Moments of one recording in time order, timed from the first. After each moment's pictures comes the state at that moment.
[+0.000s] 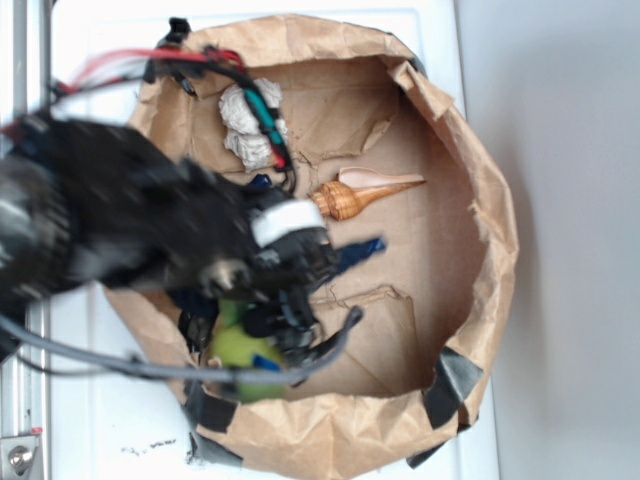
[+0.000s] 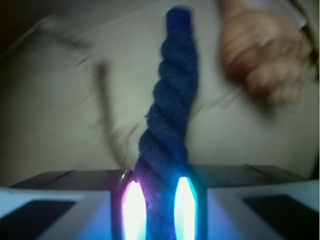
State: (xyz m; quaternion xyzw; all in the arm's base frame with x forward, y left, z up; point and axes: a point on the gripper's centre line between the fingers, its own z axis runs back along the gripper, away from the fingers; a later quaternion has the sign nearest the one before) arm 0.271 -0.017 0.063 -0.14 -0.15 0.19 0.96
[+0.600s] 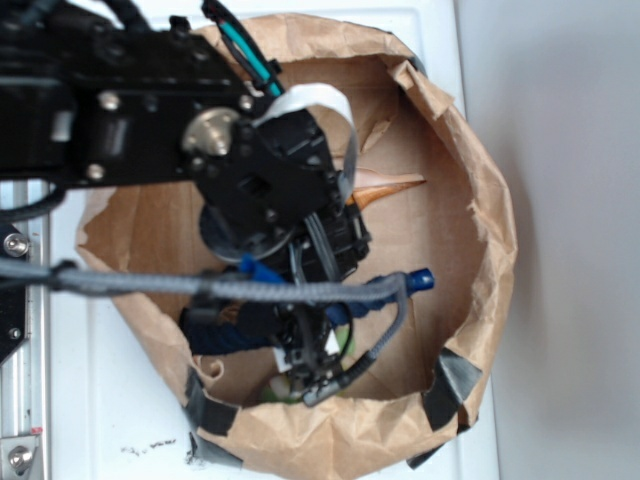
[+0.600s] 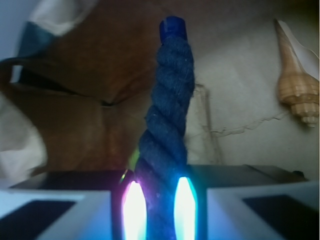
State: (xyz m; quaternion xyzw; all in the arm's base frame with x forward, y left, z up) arm 0.281 -0.023 0.138 -0.25 -0.18 0.14 0.94
